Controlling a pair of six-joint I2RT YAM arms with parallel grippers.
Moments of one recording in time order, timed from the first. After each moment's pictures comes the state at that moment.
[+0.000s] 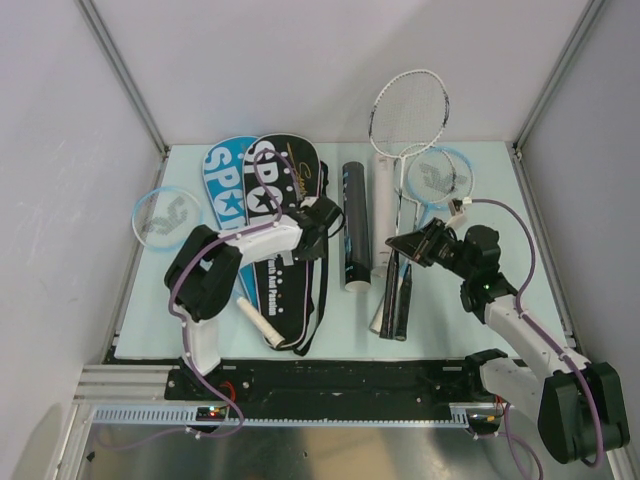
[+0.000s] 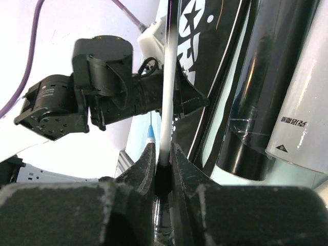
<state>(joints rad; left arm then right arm) -0.69 1.92 1.31 -0.62 -0.34 -0.63 0.25 0.98 0.47 0.35 -0.56 0.96</state>
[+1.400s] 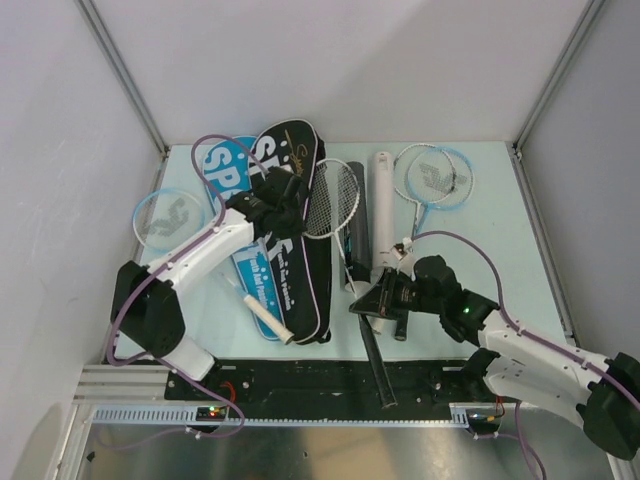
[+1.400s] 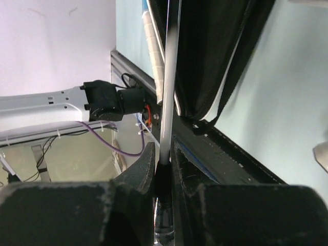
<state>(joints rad) -0.57 1.57 1.31 -0.68 -0.13 -0.69 0.76 0.88 0.47 -0.04 -0.39 1.08</state>
